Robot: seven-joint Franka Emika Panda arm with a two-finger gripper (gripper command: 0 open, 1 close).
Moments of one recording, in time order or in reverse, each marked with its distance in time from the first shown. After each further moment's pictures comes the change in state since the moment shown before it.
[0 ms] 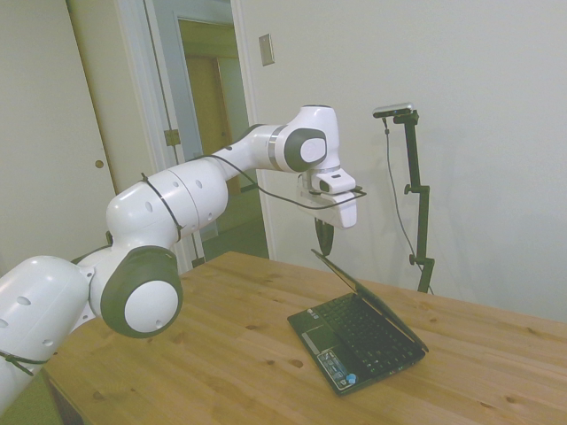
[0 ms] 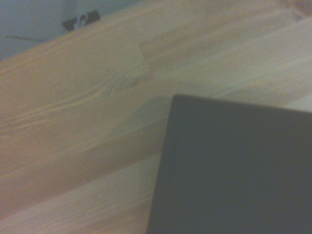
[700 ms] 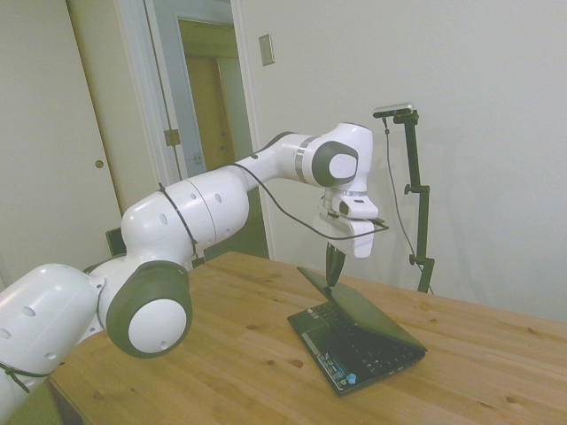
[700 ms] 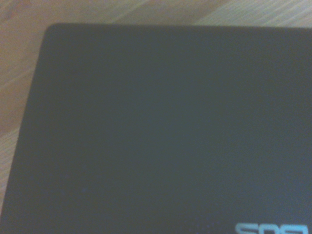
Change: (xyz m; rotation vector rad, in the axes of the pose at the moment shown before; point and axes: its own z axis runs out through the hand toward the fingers) arm 0.058 0.048 0.053 -0.168 -0.156 0.129
